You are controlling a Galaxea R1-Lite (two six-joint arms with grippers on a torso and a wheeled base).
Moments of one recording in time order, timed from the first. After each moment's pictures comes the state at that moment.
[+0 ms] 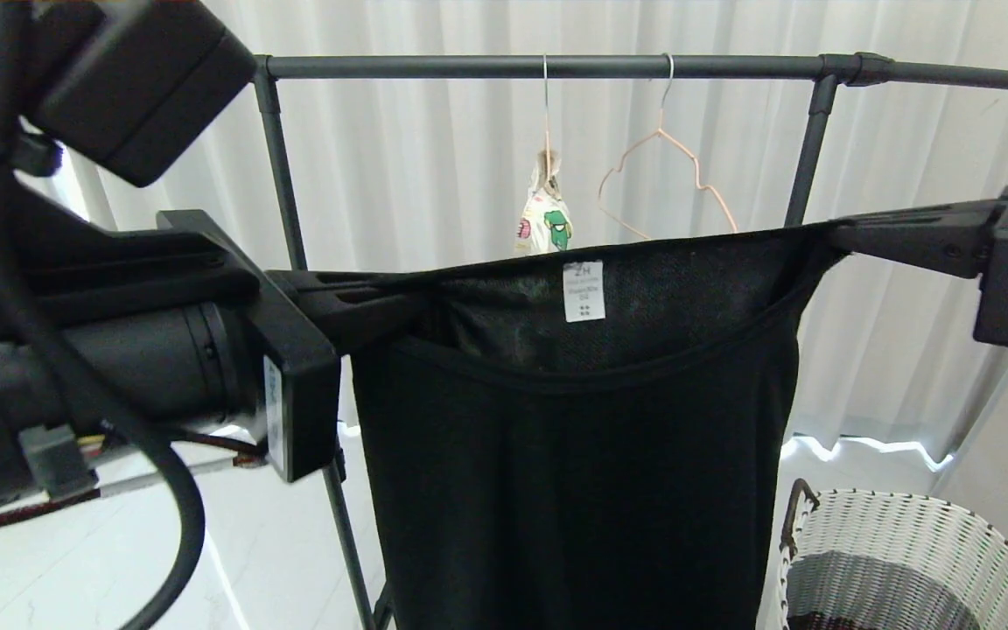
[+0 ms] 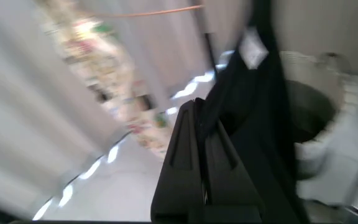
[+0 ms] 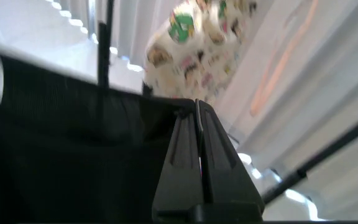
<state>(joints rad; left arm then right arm) -0.84 1.27 -1.05 -0.02 0.17 0.24 0.69 1.25 -1.21 0.14 0.04 -0.15</state>
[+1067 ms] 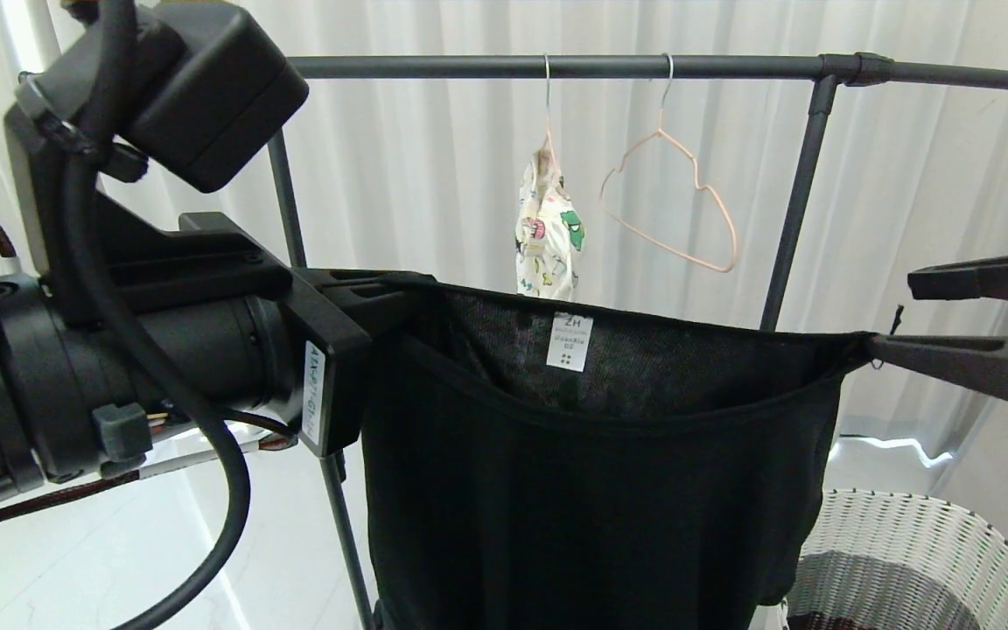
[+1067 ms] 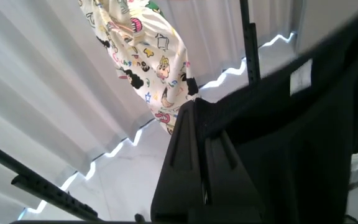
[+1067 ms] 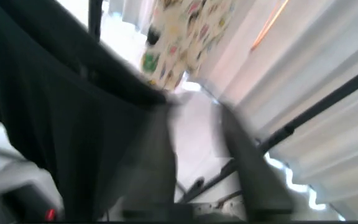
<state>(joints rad) -0.84 1.30 -1.06 -0.02 0.20 0.24 0.70 1.14 -1.15 0.30 0.00 -0.22</state>
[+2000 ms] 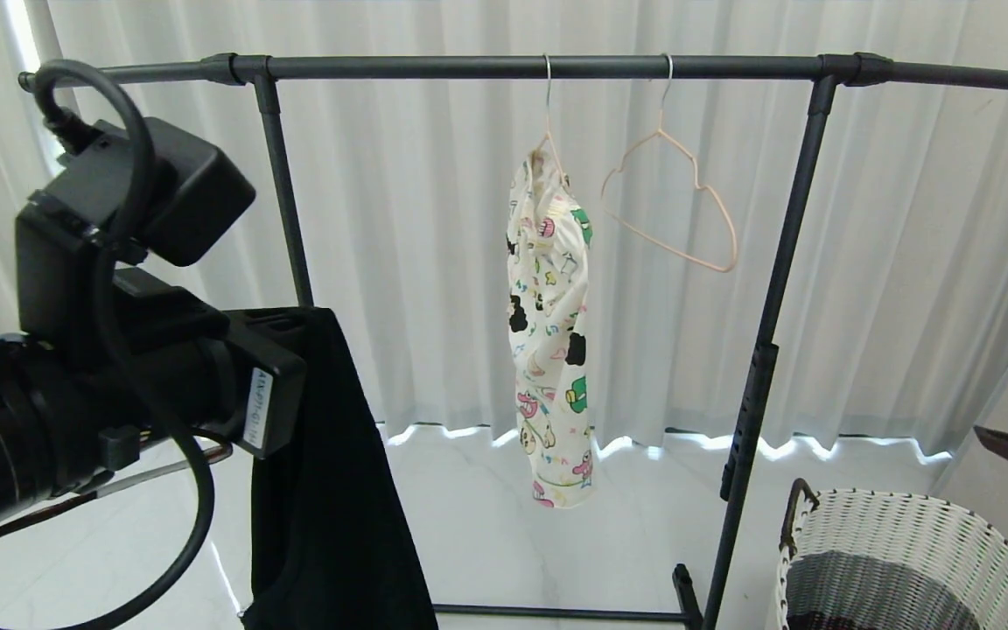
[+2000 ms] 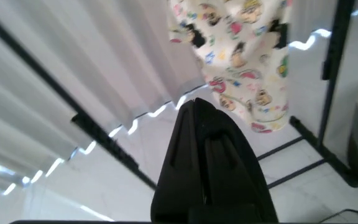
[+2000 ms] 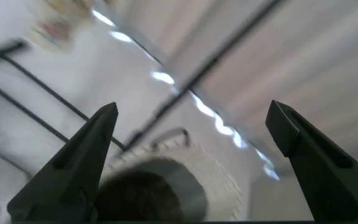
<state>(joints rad) -0.68 1.24 -0.92 -0.02 0.36 0.24 0.32 0.98 -0.88 0.27 -0.07 -0.49</state>
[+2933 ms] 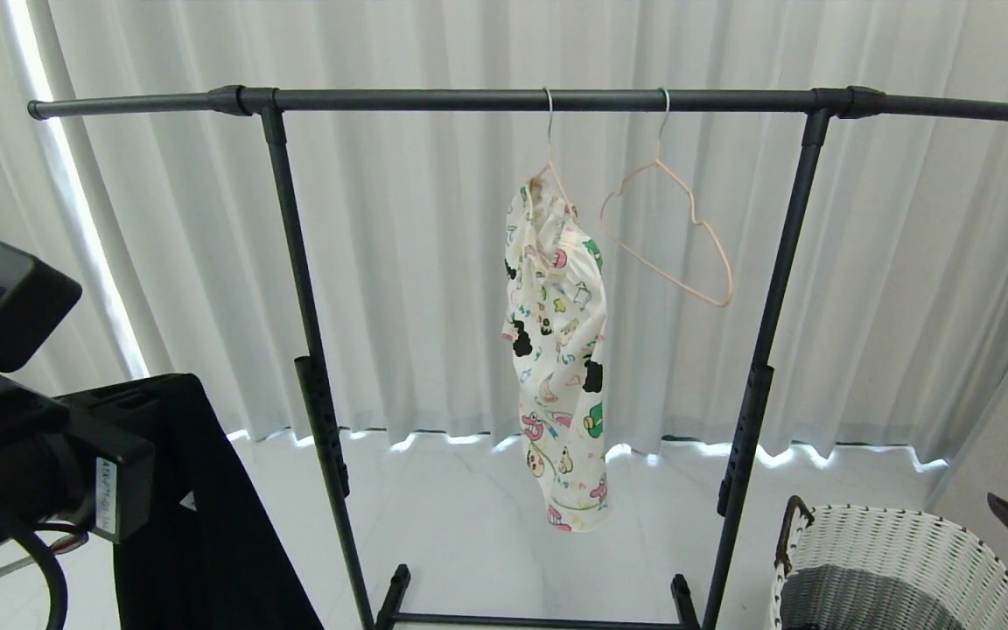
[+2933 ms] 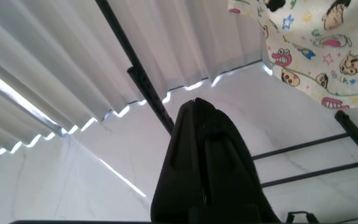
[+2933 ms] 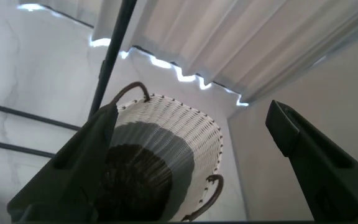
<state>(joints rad) -0.52 1.04 -0.70 -0.02 0.37 0.25 0.12 0.91 -0.39 -0.20 -0.14 -0.40</state>
